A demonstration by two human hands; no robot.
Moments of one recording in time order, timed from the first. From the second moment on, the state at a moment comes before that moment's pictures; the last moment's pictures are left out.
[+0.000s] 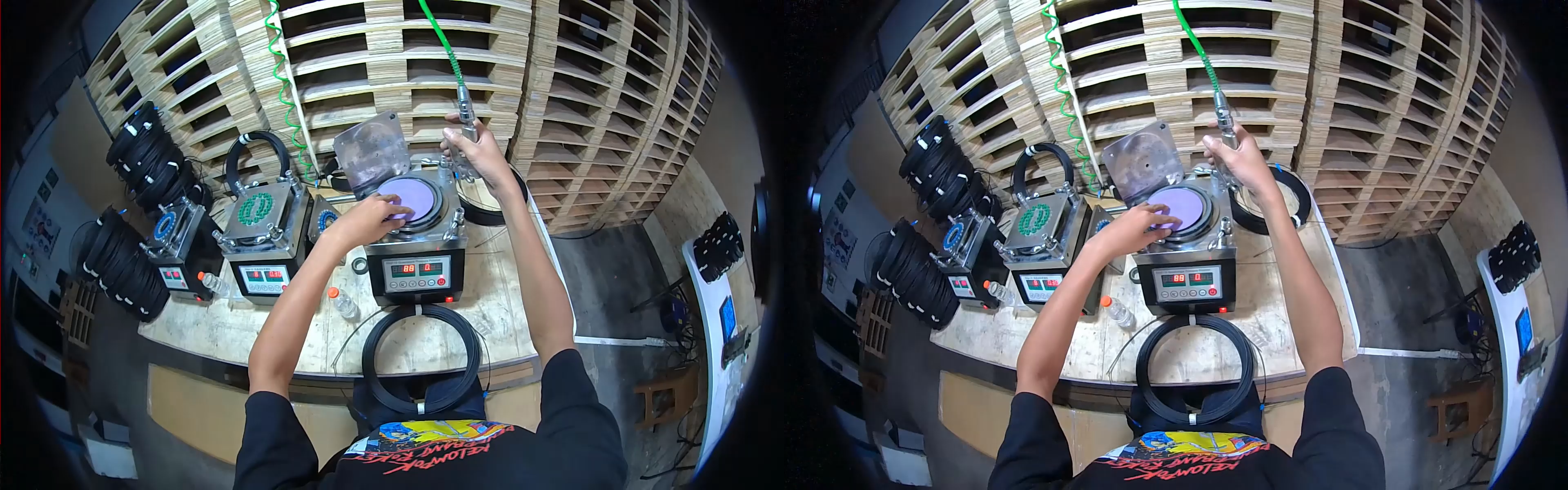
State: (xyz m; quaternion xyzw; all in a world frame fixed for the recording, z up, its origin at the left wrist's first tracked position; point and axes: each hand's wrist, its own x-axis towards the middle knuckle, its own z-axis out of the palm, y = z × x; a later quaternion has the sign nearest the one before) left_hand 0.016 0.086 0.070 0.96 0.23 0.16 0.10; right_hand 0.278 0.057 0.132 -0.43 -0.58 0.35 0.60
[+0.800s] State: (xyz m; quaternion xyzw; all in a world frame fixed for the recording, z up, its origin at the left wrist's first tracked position) left_hand 0.014 0.096 0.084 0.93 0.24 0.16 0.23; right_hand 0.283 0.054 0.119 -0.43 -0.58 0.44 0.54
